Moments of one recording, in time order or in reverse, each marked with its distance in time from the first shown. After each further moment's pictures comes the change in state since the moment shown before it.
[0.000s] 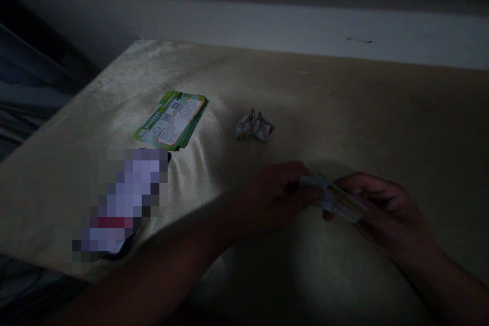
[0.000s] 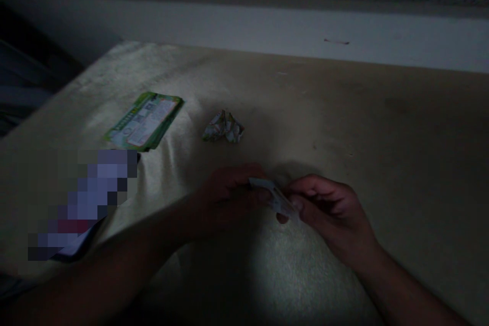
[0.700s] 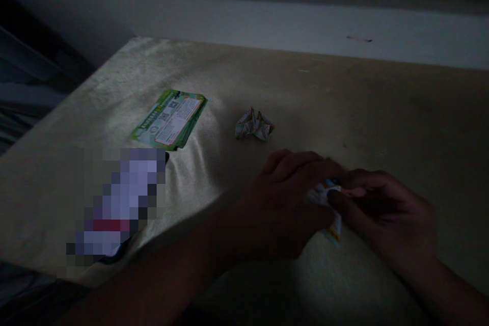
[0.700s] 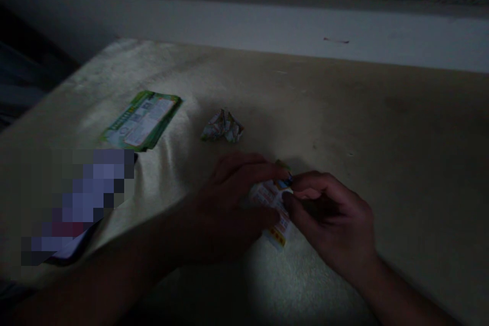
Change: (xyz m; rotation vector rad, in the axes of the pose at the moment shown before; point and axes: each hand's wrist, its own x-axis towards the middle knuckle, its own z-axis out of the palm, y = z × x) left_hand -0.009 0.006 0.003 0.942 0.100 0.615; right_hand -0.007 0.003 0.017 -0.466 0.334 -0.285
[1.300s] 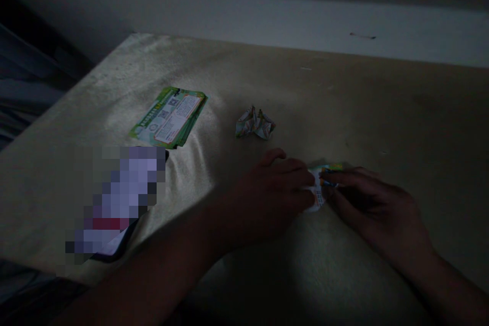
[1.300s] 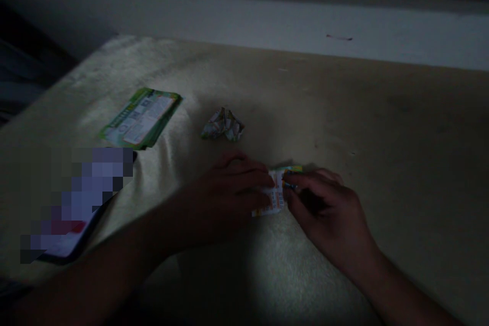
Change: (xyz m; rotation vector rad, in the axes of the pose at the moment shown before) left_hand -0.003 -0.016 -0.007 0.103 -0.369 -0.007; right_hand 0.008 0.017 -0.005 -0.330 -0.190 -0.060
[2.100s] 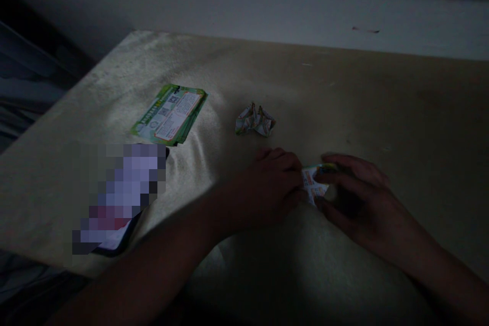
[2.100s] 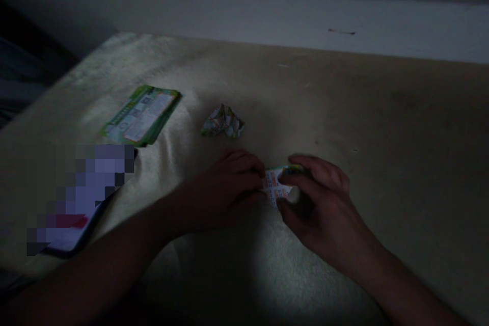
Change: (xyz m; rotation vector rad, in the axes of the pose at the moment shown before) left_hand 0.003 -0.005 0.004 -0.168 -0.083 -0.203; right_hand -0.002 0.009 -0.001 -0.298 -0.102 -0.194
